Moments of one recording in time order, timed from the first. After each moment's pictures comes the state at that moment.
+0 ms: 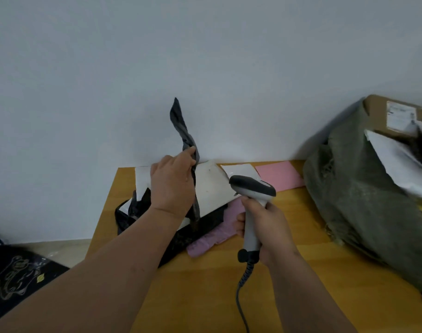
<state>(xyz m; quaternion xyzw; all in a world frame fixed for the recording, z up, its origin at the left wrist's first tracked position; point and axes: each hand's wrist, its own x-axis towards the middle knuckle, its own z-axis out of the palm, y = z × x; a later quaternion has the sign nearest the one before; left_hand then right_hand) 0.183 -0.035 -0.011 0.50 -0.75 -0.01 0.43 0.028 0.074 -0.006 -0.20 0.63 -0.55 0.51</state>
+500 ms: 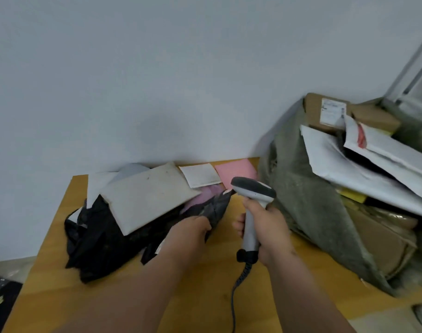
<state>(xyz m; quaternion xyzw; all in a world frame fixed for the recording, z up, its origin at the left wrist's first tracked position) 0.065 0.056 -0.078 0.48 -0.85 -0.20 0.08 -0.087 0.122 -0.007 -0.15 0.66 -0.56 0.48</state>
